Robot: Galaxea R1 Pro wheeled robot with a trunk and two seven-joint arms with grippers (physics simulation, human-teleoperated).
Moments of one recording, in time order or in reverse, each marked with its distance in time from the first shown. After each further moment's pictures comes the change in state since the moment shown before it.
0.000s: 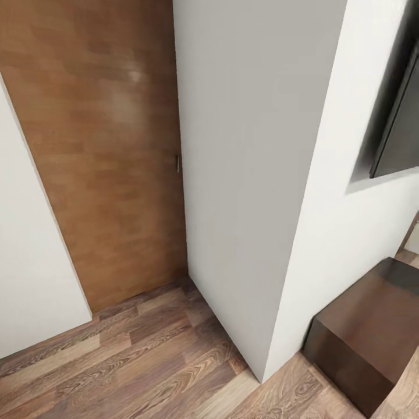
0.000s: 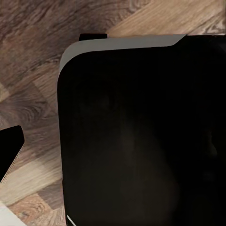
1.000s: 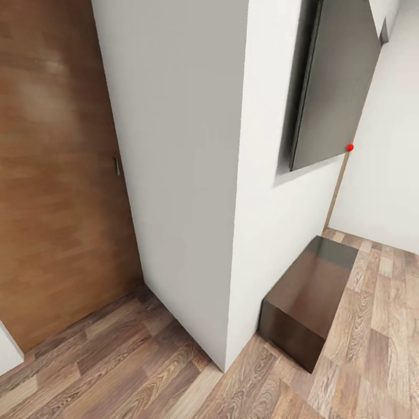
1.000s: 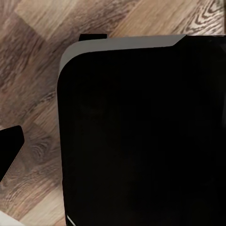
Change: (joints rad) left arm 0.000 0.000 0.000 0.000 0.000 -0.001 0.000; right arm 0.000 0.000 -0.001 0.000 0.000 0.000 0.000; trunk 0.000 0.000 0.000
